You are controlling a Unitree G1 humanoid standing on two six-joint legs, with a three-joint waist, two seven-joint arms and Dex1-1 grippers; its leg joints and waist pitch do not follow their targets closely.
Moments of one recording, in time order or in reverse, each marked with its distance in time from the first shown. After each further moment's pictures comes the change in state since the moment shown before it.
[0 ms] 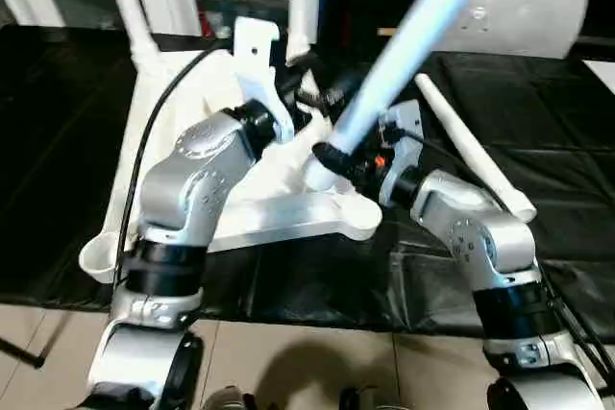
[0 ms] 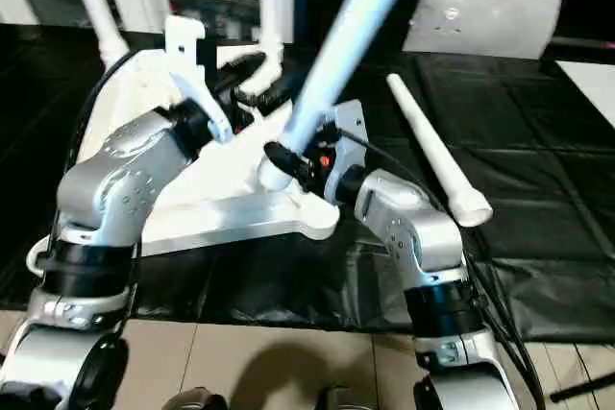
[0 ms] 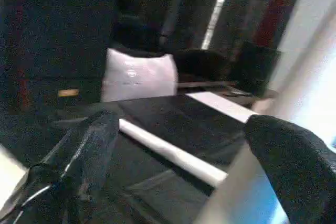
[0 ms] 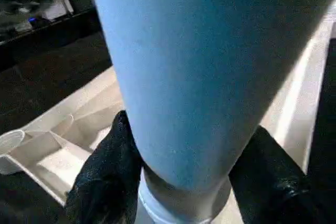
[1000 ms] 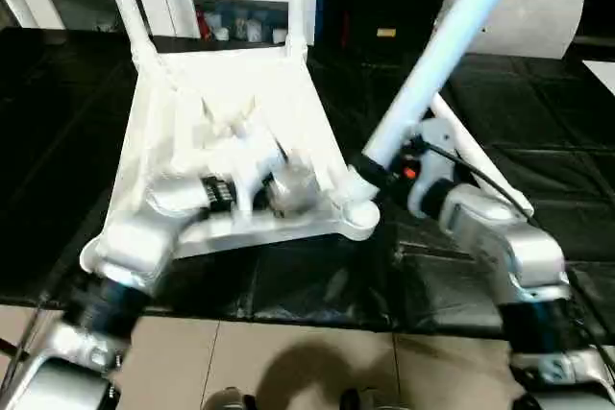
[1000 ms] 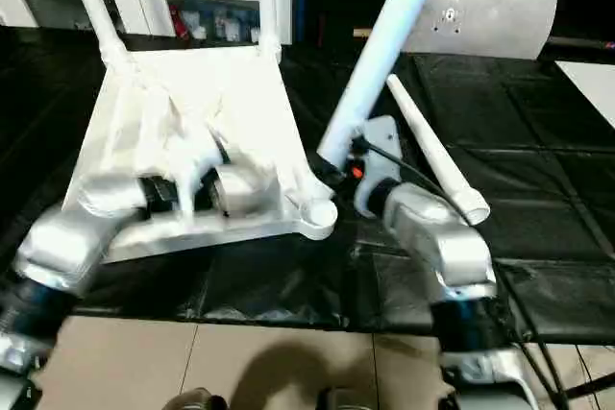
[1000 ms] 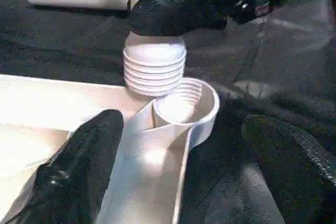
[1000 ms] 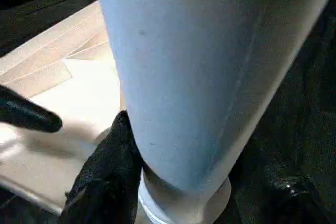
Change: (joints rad) left arm 0.184 0.311 -0.311 0.146 0.230 -0.247 -0.441; right arm 0.087 -0.088 -0.032 -0.040 -0.064 0.034 -0.085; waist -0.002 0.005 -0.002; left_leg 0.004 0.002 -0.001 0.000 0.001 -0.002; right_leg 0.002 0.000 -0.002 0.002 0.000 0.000
